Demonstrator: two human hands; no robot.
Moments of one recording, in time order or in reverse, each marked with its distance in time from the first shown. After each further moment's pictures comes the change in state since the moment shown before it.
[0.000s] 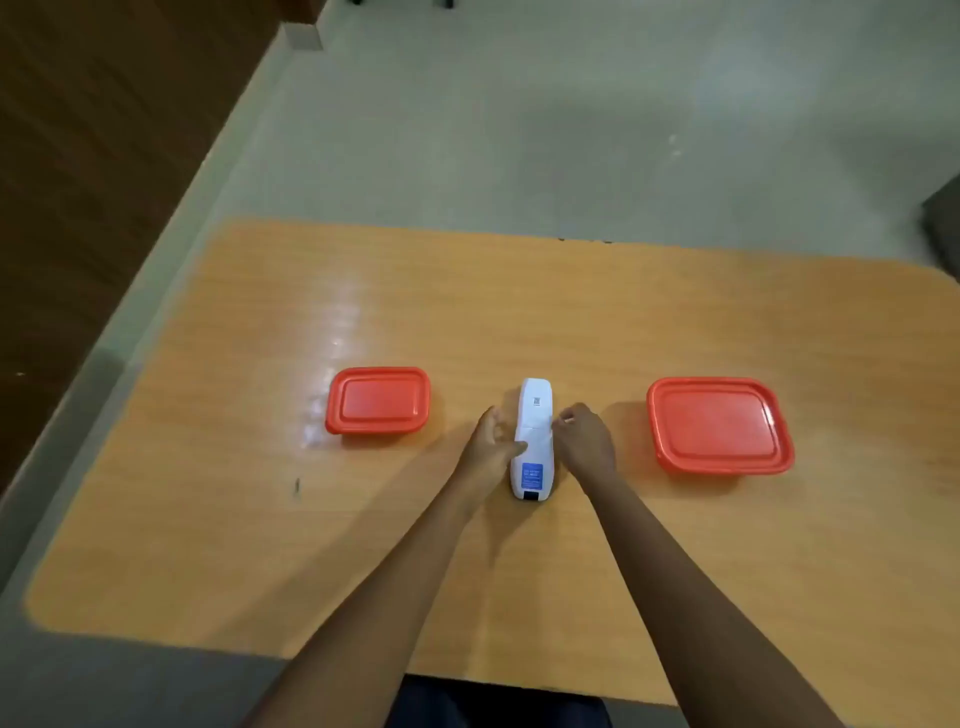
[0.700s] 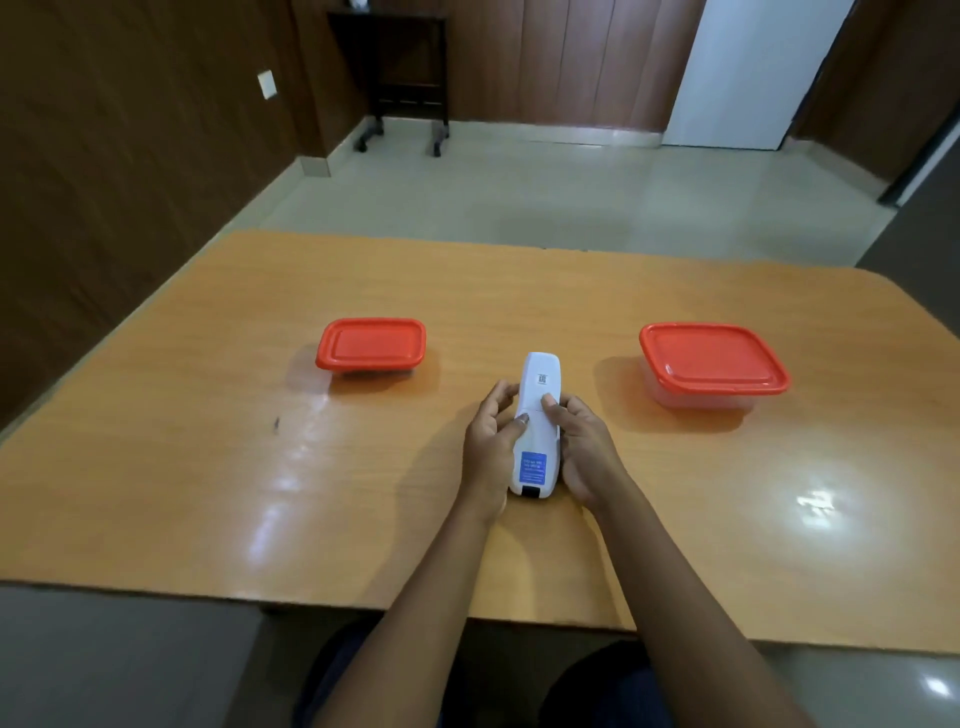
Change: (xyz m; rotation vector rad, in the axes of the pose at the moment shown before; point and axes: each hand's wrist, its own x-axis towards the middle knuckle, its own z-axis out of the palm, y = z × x) left_hand -0.029 -0.105 0.029 -0.387 0.081 0.526; right_hand -0.052 0.090 0.063 1.097 -0.324 -0.373
